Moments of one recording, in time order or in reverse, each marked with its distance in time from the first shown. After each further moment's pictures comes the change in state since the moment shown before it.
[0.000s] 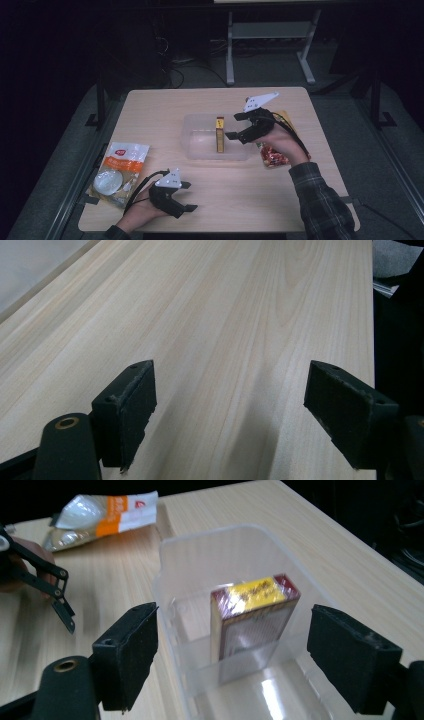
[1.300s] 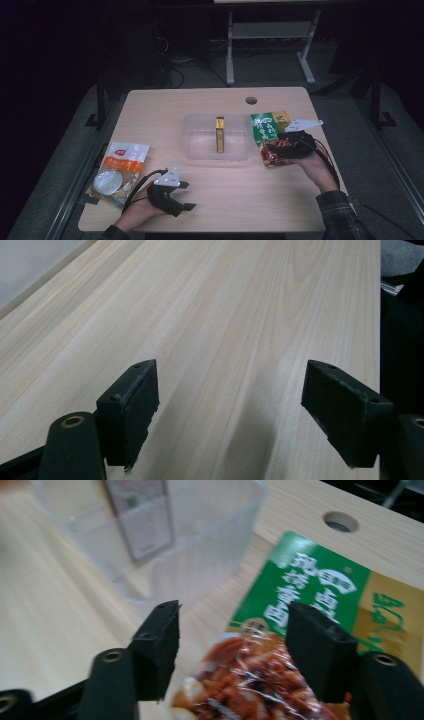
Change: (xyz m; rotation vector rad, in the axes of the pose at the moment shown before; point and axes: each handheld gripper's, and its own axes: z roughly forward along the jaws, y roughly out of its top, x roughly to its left) left arm 0.003 -0.001 -0.003 0.019 0.012 -0.022; right arm -0.002 -0.106 -0.064 0.067 -0.336 0.233
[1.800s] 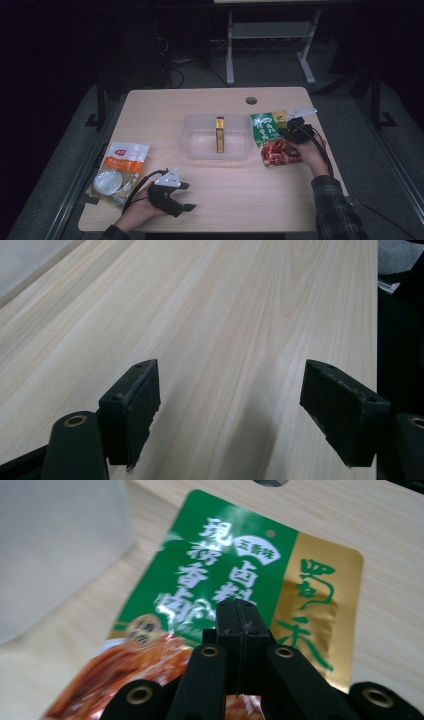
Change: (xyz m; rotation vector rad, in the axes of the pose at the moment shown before) left arm -0.001 -0.001 0.001 0.002 -0.014 -0.009; right arm -0.056 -0.003 0.047 0.103 -0.157 0.087
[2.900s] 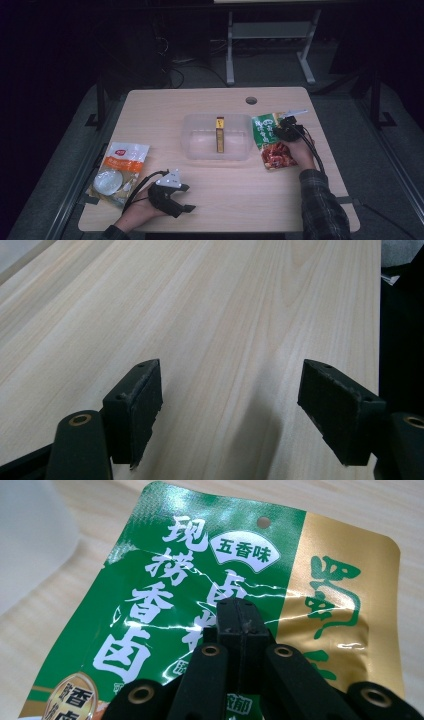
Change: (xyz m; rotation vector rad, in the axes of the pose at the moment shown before) left arm 0.000 -0.001 0.003 0.035 -0.008 0.002; right arm -0.008 -0.006 0.048 0.019 0.002 0.090
